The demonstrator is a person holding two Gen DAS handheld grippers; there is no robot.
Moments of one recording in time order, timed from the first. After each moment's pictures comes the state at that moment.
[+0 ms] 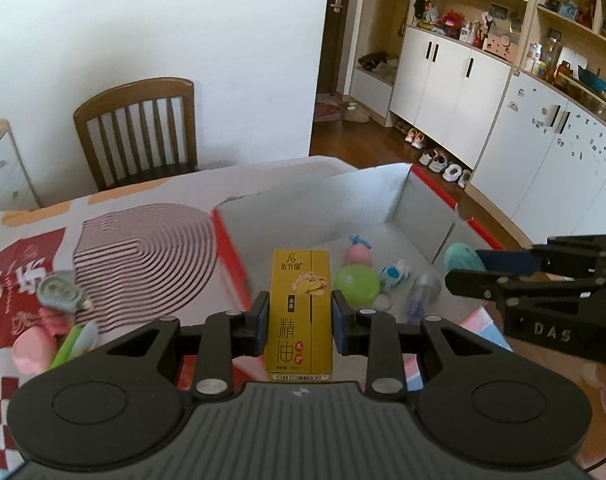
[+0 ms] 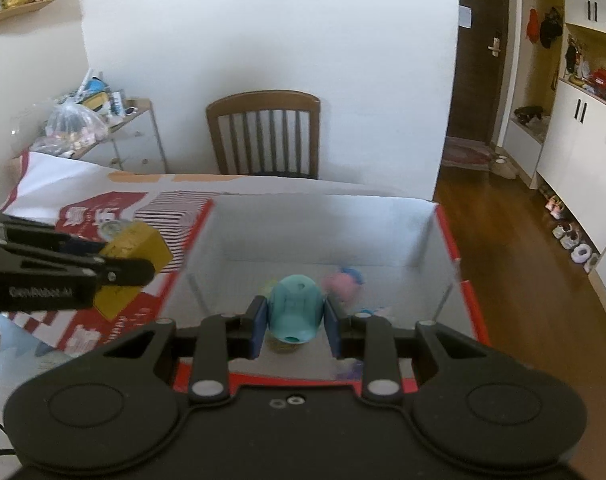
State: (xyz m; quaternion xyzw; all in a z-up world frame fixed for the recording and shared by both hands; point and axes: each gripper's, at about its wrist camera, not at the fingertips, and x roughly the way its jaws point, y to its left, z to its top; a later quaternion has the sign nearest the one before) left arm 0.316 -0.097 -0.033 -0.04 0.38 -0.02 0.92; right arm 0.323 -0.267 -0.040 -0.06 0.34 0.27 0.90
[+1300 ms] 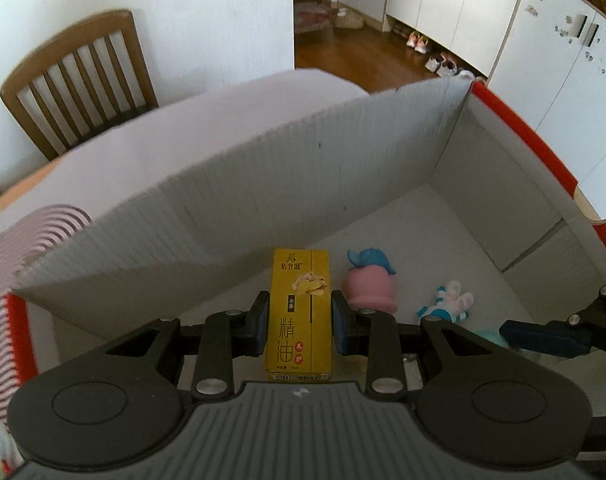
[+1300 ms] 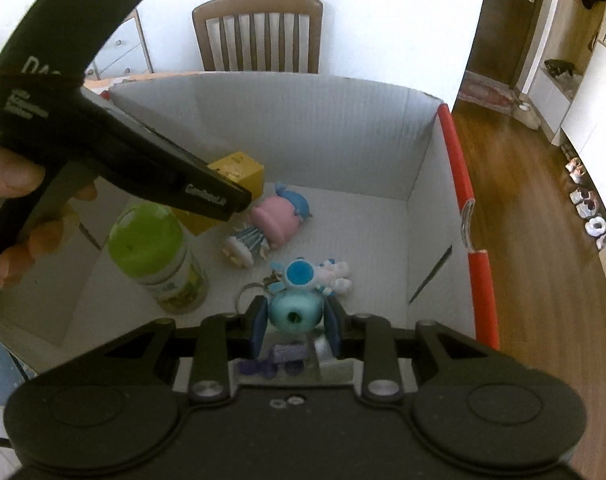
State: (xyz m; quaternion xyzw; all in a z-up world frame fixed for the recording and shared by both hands) left arm 0.500 -0.149 -0.146 0.02 0.51 -0.03 0.86; right arm 0.423 -0.271 -0.125 -0.13 0.45 0.28 0.84
